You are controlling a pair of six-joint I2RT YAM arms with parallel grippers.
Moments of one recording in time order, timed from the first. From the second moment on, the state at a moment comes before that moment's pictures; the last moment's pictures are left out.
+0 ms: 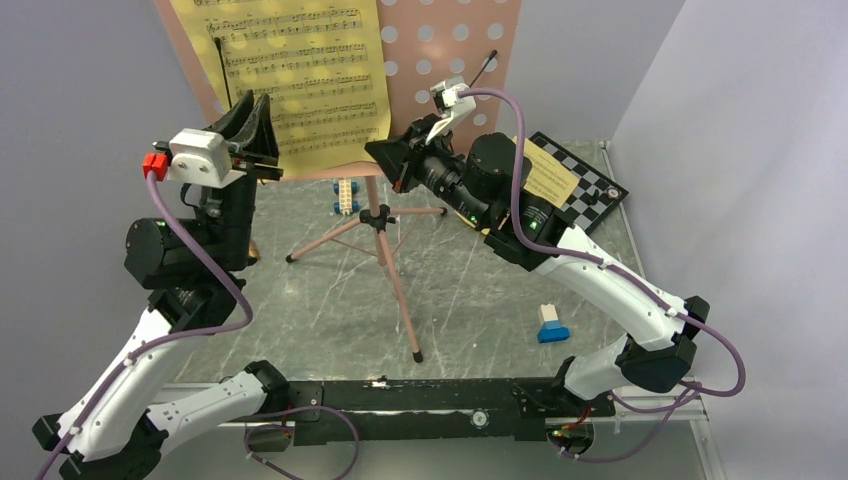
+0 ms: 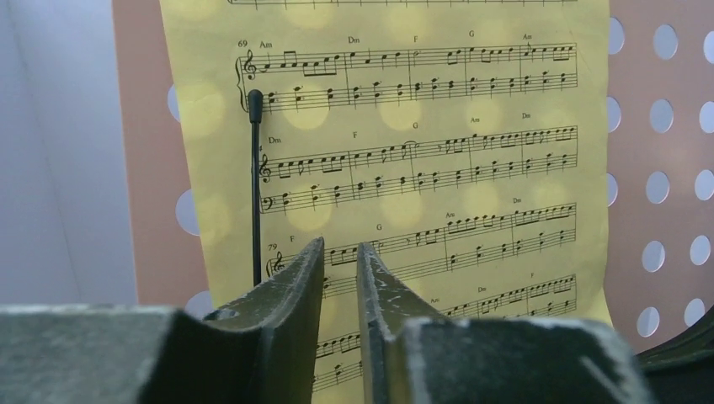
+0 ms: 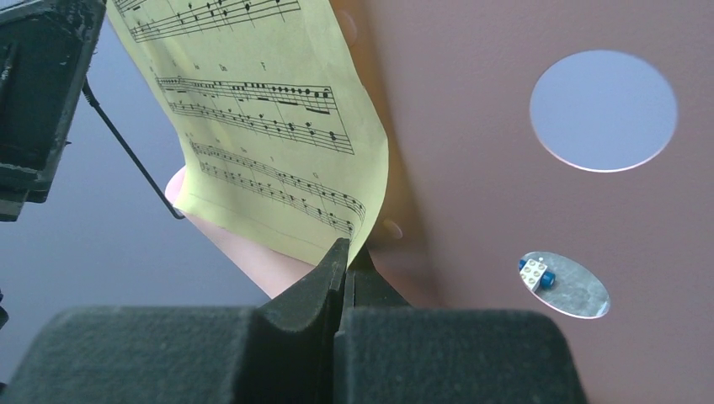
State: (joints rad) left arm -0.72 0.87 1.29 0.32 -0.42 0.36; right arm 0.99 1.43 1.69 -0.11 0.14 0.33
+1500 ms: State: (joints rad) left arm -0.69 0.85 1.30 0.29 -0.50 0.39; right arm 0.99 1.43 1.69 -0.11 0.13 0.32
